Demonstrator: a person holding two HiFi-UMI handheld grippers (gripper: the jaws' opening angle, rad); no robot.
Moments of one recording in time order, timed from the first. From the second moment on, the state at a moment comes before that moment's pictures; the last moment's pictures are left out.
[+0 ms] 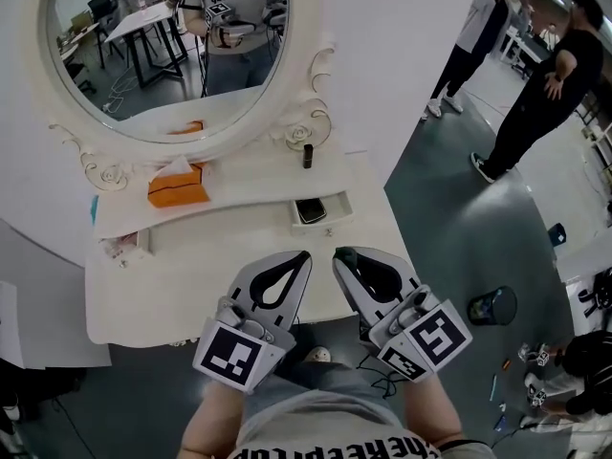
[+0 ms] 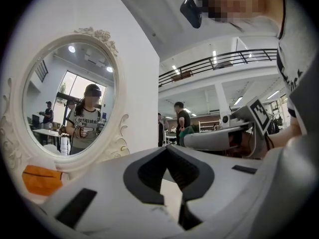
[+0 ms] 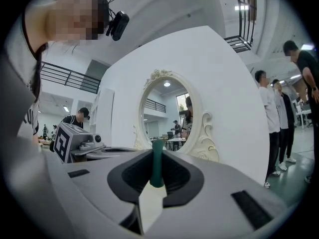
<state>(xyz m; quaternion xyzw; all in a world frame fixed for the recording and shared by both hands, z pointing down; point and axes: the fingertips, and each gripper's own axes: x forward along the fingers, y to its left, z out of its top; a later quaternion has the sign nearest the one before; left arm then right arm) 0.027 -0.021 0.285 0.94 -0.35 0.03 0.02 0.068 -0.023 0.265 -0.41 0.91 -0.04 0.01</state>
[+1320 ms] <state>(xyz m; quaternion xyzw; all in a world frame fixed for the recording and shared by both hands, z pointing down) 0.066 -0.074 0.308 0.94 -0.33 0.06 0.04 0.103 -0.099 0.293 -0.41 0.91 -0.06 -0.01</state>
